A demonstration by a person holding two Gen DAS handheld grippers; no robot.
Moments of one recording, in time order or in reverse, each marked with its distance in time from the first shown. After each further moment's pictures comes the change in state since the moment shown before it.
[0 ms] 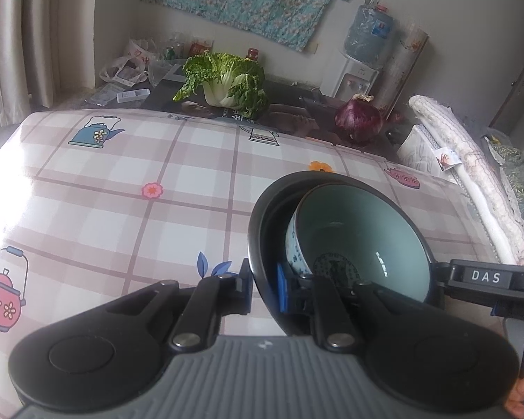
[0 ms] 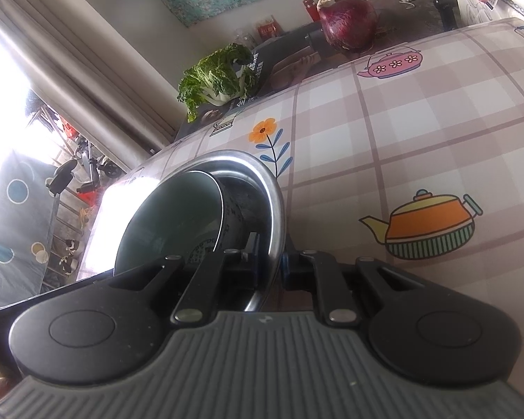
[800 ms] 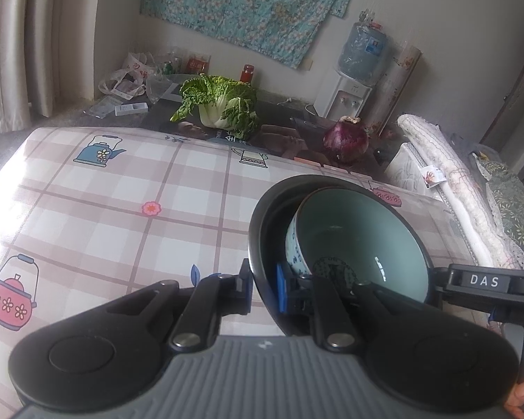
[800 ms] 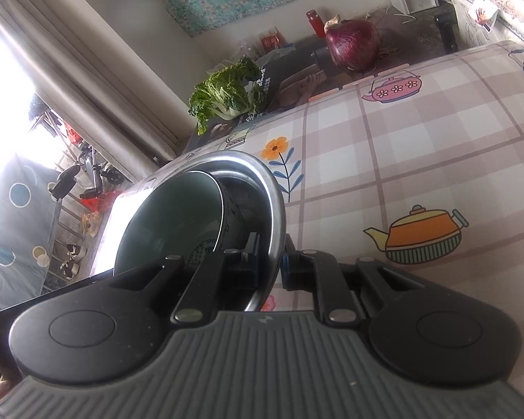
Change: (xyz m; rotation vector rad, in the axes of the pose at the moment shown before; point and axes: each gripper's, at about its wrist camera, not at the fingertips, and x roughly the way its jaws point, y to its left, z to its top) left arm -0.029 -0.006 0.005 -0.012 -0.055 -0.023; right arm -0.030 0.014 0.005 -0.014 -0.036 0.001
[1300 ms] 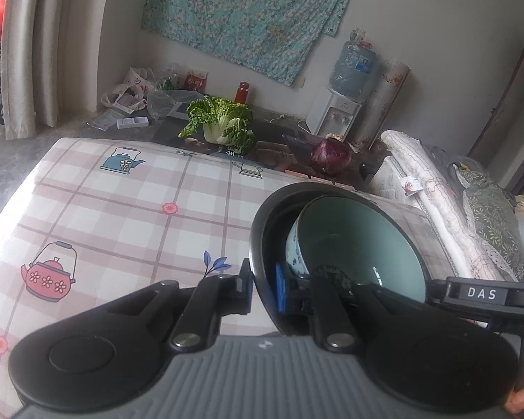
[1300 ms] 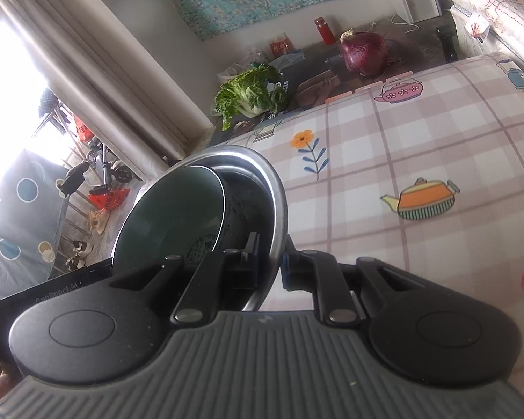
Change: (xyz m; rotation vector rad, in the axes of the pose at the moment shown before) left arm -0.075 0.005 -0.021 -0.003 -0.055 -0.026; right arm -0.063 0.040 -0.034 -0.021 -0.018 0.008
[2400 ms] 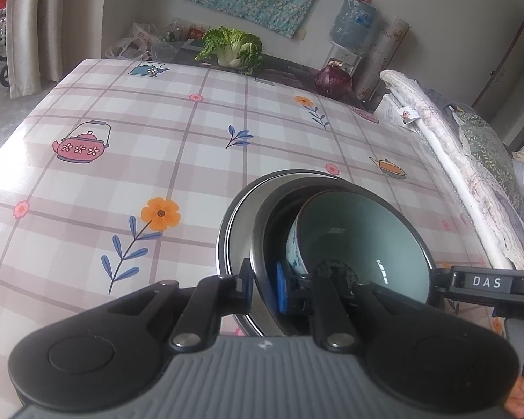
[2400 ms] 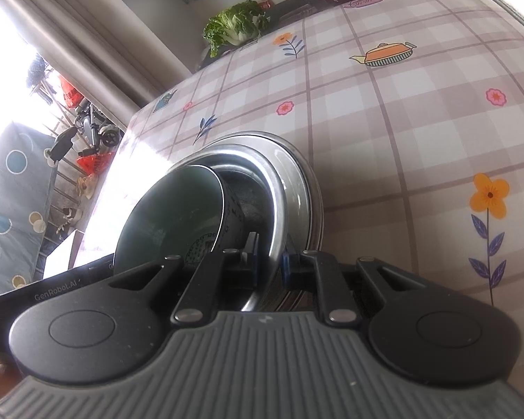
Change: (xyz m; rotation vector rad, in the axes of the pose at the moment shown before) left arm -0.040 0.026 -0.106 0.006 0.153 -0.004; right arm -0.036 0.001 -0.130 0.028 0.112 -0.059
